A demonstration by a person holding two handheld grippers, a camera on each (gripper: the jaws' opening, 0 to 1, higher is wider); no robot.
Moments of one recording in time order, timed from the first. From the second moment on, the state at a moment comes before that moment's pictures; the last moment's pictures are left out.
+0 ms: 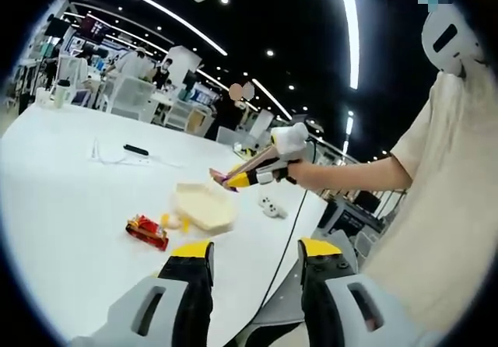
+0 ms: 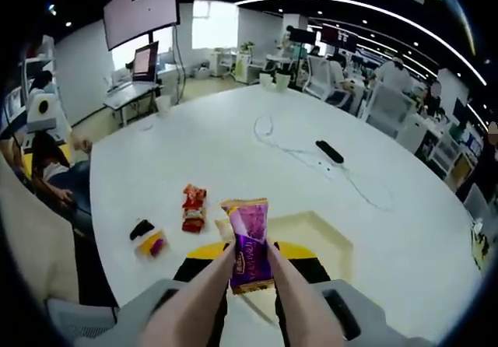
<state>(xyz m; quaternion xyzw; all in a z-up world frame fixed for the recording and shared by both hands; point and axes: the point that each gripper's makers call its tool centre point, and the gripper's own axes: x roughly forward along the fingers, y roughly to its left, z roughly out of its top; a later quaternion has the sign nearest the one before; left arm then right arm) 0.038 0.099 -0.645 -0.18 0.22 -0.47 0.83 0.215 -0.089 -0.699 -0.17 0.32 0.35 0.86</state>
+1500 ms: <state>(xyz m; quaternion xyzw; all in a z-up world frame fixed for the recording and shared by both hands) 0.036 0.100 -0.651 -0.19 0.22 -0.47 0.83 0.213 -0.086 -0.704 -0.15 0.33 0.35 0.86</state>
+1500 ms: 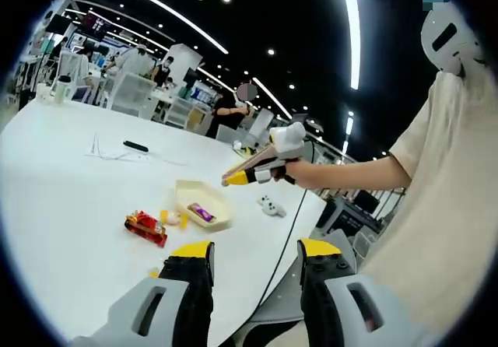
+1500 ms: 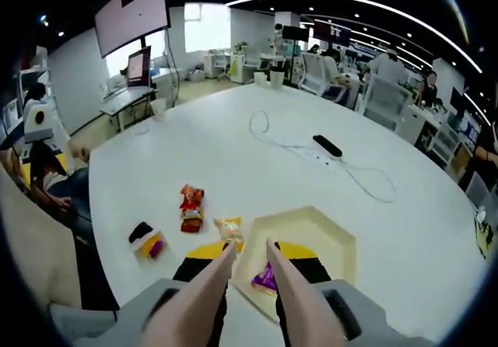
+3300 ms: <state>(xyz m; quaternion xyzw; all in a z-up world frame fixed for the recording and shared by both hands) 0.028 0.114 -0.669 -0.21 0.24 -0.44 0.84 0.216 -0.032 -0.750 -0.17 0.35 0.41 0.82</state>
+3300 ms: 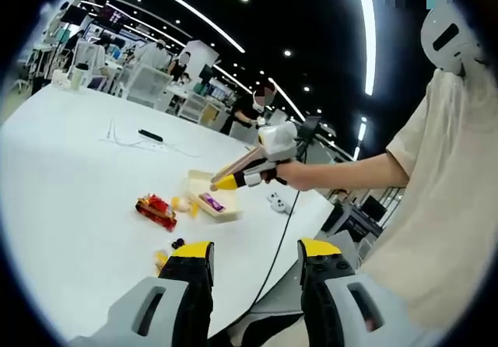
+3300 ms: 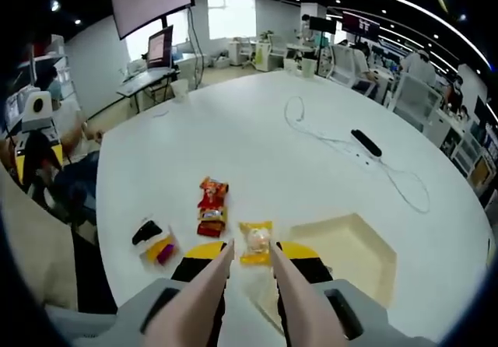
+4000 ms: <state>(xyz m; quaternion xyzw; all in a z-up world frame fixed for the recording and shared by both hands) 0.021 0.119 -0.676 -0.23 0.25 -0.41 0.85 0.221 -0.016 -0.772 -0.19 0.36 0.43 0.81</state>
